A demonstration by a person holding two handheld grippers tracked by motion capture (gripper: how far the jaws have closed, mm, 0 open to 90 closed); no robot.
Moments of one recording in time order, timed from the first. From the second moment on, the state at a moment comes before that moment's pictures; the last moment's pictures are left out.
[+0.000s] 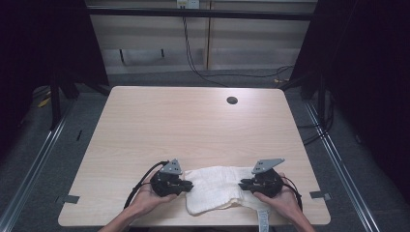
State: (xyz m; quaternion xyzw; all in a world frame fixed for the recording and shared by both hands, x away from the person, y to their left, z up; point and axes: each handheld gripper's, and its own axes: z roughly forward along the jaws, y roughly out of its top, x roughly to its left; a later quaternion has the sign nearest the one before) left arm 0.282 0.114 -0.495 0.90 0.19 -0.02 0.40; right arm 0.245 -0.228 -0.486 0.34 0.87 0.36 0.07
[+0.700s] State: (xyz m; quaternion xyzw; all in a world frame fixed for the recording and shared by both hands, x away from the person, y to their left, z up) left arm 0.327 0.133 -0.466 0.86 0.25 0.01 0.44; right arm 0.226 -0.153 -0.466 0.27 0.88 0.40 0.02
